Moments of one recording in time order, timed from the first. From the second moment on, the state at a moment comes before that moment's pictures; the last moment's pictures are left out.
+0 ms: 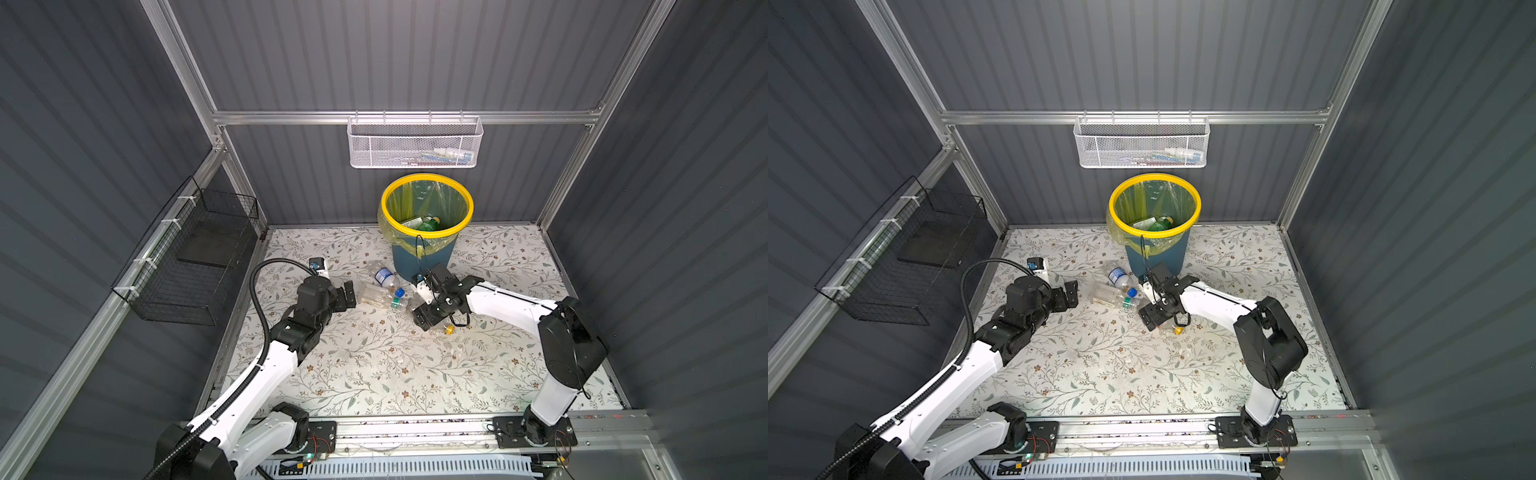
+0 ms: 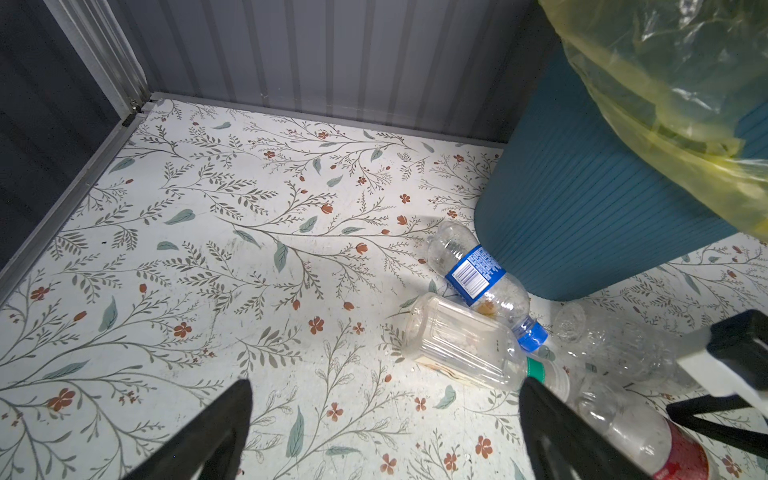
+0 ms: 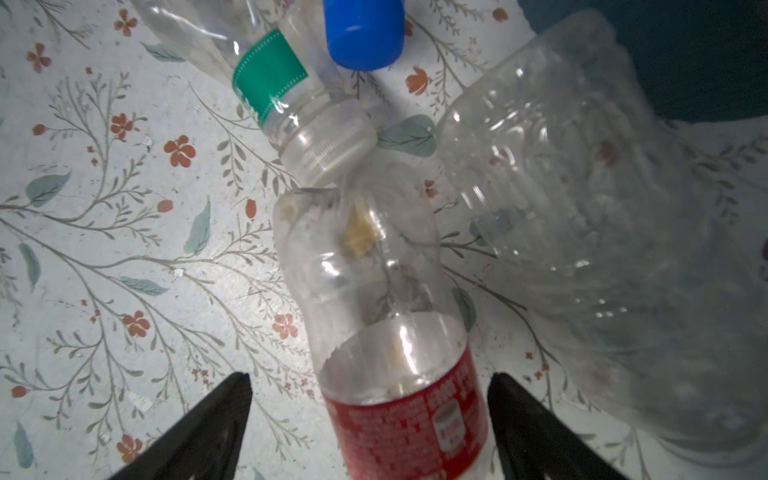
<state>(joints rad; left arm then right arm) -0.42 1.02 0.72 -0.20 -0.23 -0.32 0.67 1.77 1.19 -0.59 -0.05 0.01</state>
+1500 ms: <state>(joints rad) -0.42 1.17 0.70 -0.09 -0.13 -0.38 0.60 1.12 0.90 -0.44 0.07 0.17</state>
